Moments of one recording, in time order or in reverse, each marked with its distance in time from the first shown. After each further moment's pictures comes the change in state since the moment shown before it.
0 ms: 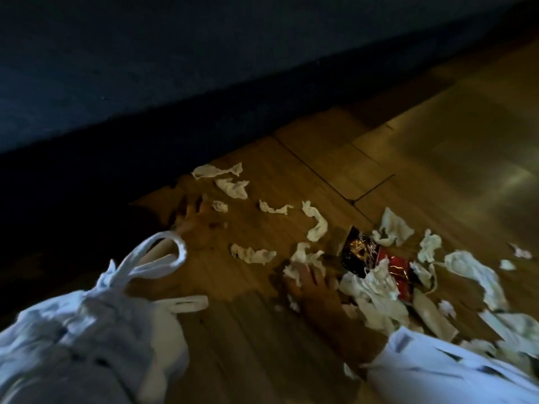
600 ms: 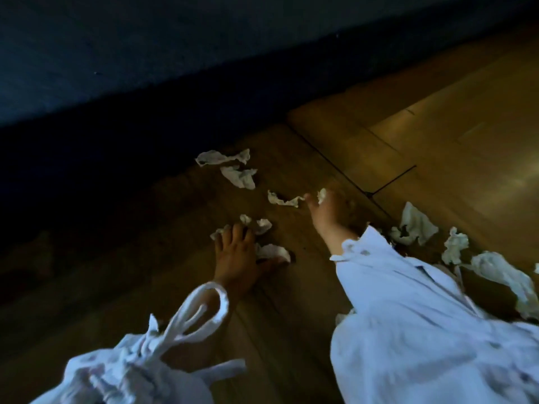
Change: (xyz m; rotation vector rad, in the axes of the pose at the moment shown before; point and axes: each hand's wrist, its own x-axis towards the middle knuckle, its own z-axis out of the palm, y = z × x) left_hand -0.038 0.029 0.087 0.057 0.145 0.228; right_hand 0.132 0.035 -0.057 0.587 0.411 0.581
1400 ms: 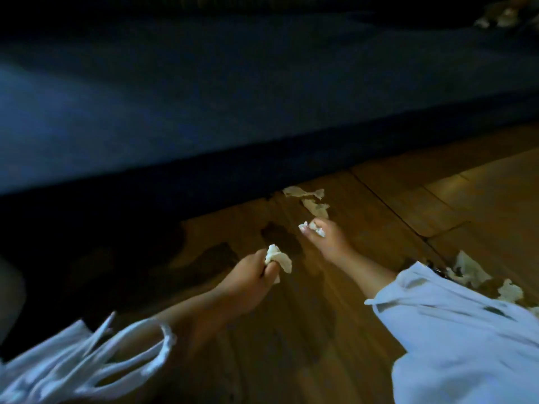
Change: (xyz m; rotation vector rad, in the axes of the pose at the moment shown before) left_hand -0.157 -0.055 -0.165 -0.482 -0.034 0.021; right_hand -0.152 -0.113 -0.008 0.267 -0.379 -0.559
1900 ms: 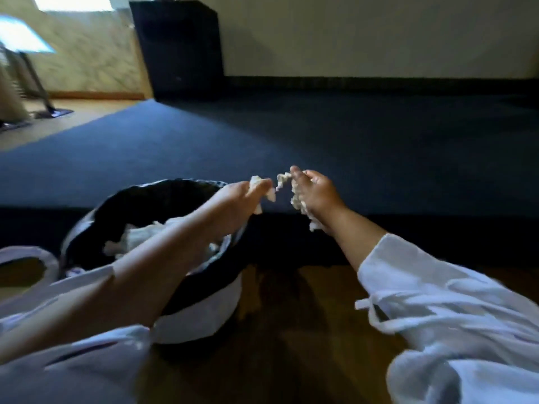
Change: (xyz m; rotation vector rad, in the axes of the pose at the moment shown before) left_hand -0.195 -0.069 -0.319 0.112 0.650 -0.123; right_hand -0.019 -0.390 0.202 0.531 -0.215 -0.323
